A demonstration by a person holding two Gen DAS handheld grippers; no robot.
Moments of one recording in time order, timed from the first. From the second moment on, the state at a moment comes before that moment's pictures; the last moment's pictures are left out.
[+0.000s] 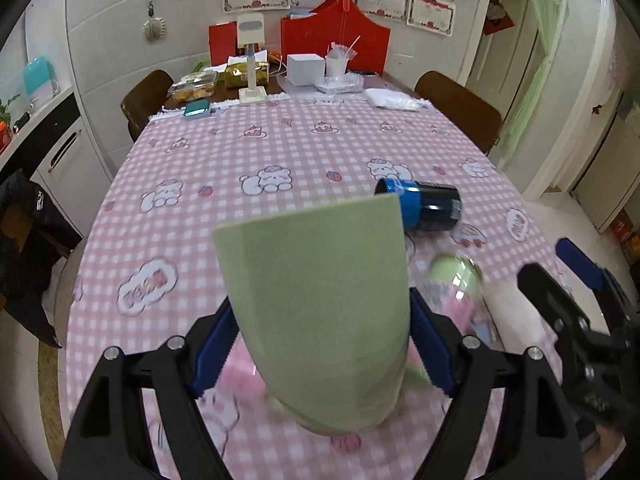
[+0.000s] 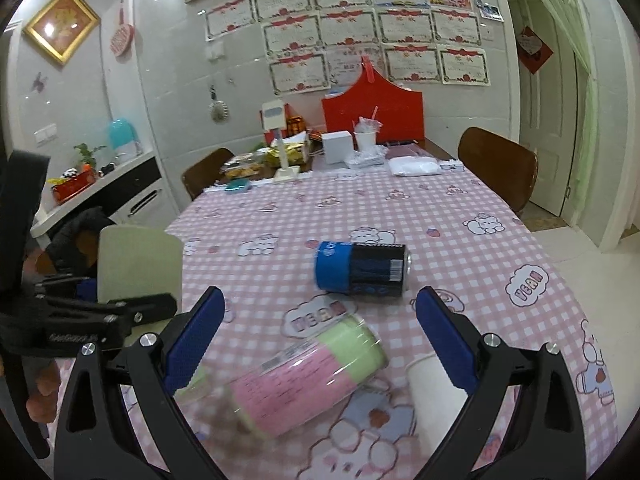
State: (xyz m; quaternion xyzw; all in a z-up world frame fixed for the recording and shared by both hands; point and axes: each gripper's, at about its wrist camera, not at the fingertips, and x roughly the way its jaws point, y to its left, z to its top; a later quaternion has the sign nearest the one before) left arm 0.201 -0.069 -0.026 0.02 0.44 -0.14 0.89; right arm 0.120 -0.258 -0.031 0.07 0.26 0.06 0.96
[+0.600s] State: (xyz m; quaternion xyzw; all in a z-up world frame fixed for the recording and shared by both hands) left arm 0.072 -0.033 -0.087 0.02 0.50 -0.16 0.85; right arm 0.038 -0.207 -0.054 0.06 0.31 0.10 0.94
